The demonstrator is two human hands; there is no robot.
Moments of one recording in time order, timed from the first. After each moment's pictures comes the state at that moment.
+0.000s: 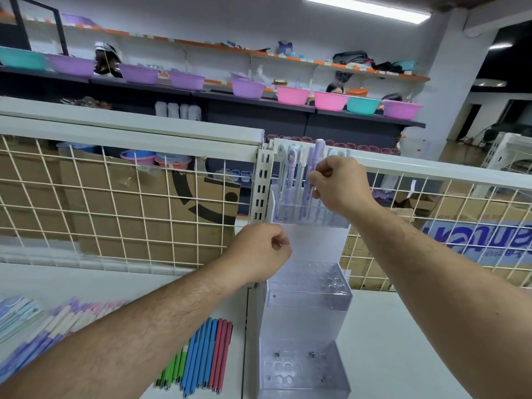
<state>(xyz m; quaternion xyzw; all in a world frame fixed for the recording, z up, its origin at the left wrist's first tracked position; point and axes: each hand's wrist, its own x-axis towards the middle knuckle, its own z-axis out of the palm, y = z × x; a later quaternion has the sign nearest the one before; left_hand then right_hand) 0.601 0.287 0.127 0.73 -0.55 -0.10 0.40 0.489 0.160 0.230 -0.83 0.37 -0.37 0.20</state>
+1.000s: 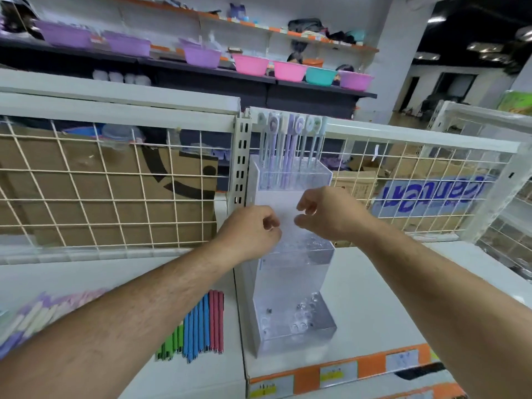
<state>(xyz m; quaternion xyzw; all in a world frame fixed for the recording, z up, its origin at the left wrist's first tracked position) 0.598 0.297 0.114 0.70 -0.59 -0.13 0.37 0.438 0.213 0.179 -0.89 0.44 -0.11 0.07</state>
